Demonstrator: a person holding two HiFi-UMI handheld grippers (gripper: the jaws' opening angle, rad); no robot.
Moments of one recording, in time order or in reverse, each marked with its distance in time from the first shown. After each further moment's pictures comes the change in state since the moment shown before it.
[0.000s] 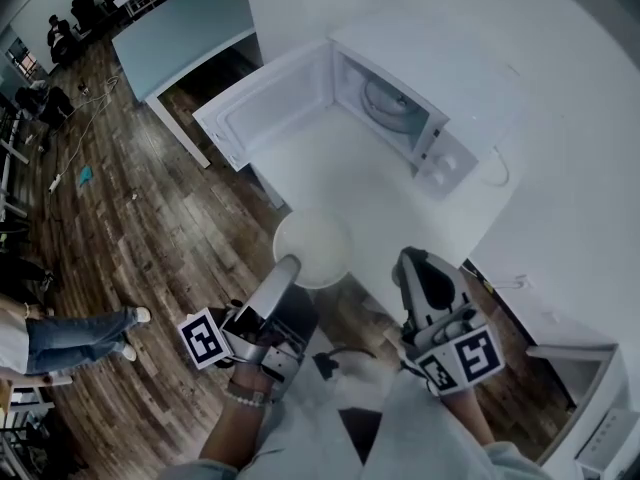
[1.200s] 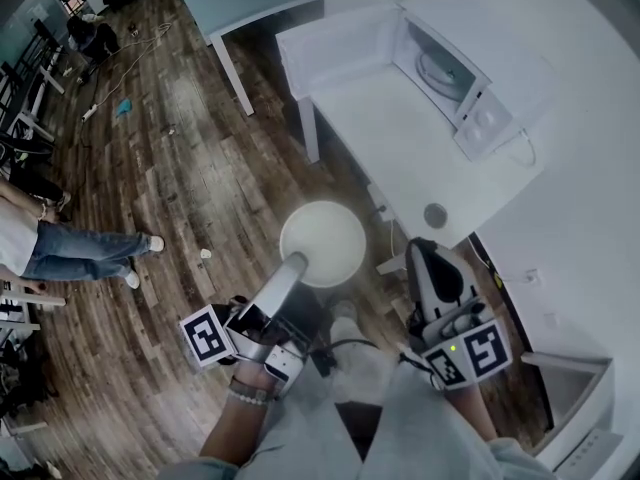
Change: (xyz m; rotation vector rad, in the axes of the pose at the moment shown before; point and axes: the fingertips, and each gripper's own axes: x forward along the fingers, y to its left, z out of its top) left arm -0.165 -0.058 -0.083 0.044 -0.177 0.012; right arm -0.096 0.129 -0.015 0.012 0.031 0.189
